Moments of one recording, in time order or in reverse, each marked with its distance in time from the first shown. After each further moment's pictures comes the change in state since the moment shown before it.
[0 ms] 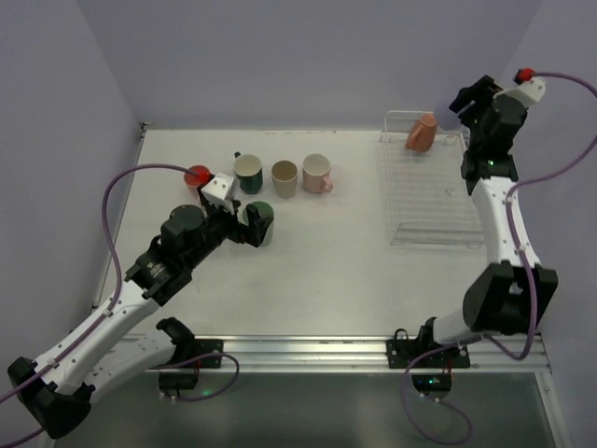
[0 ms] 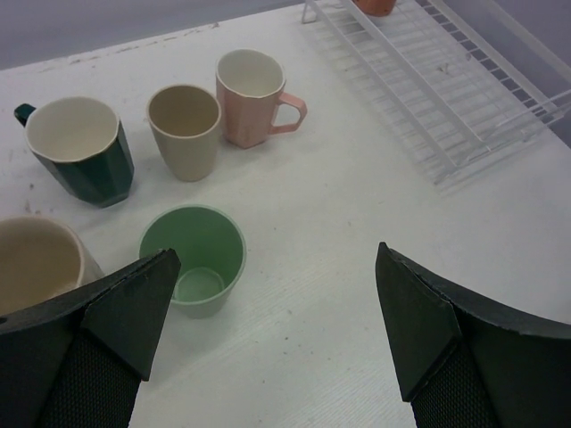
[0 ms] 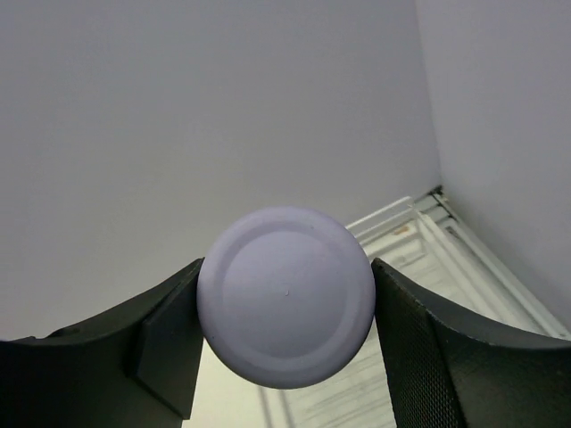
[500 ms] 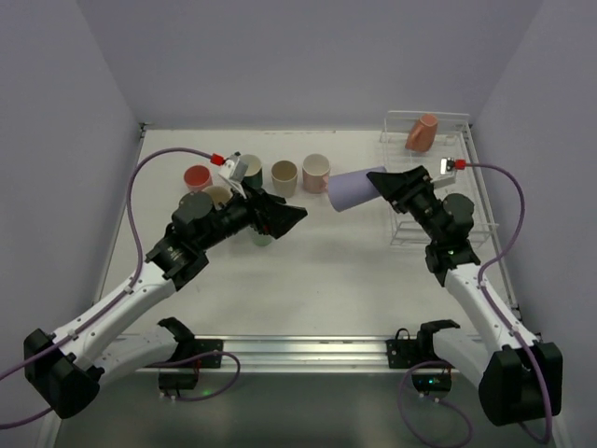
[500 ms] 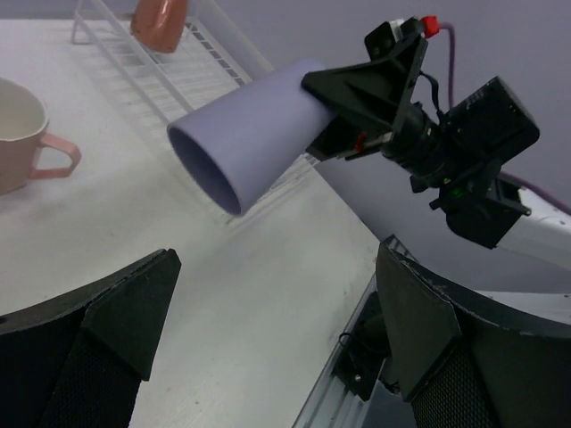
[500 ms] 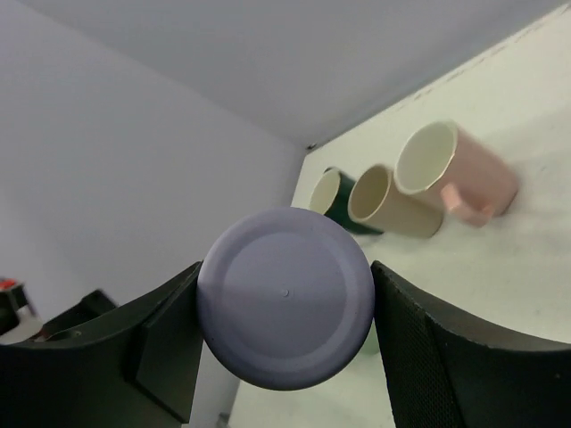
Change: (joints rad) left arm -0.001 0.153 0.027 0.310 0.367 -0.389; right arm 0.284 -0.573 -0.841 0.366 -0.534 0.645
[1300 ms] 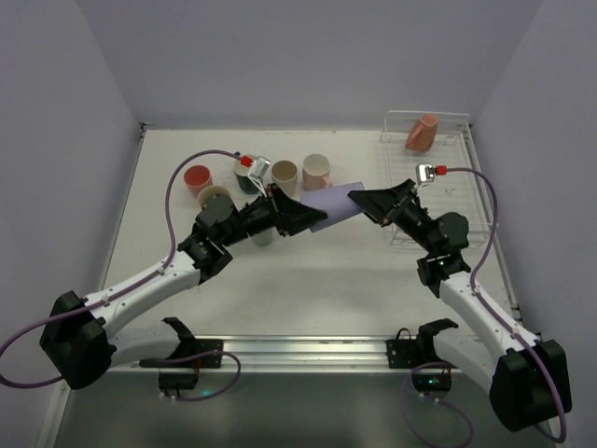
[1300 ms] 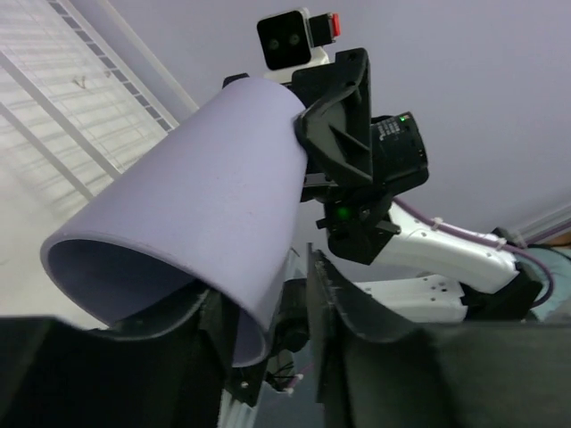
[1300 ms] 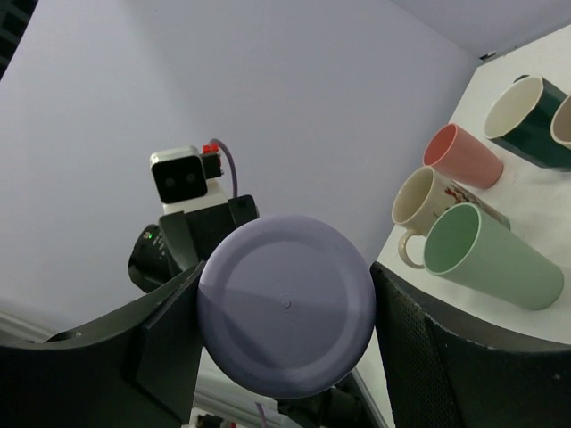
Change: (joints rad) left arm -0.087 0.199 -0.047 0.410 0.153 -0.353; right arm 0.128 -0.036 -0.117 0.303 -0.233 0.259
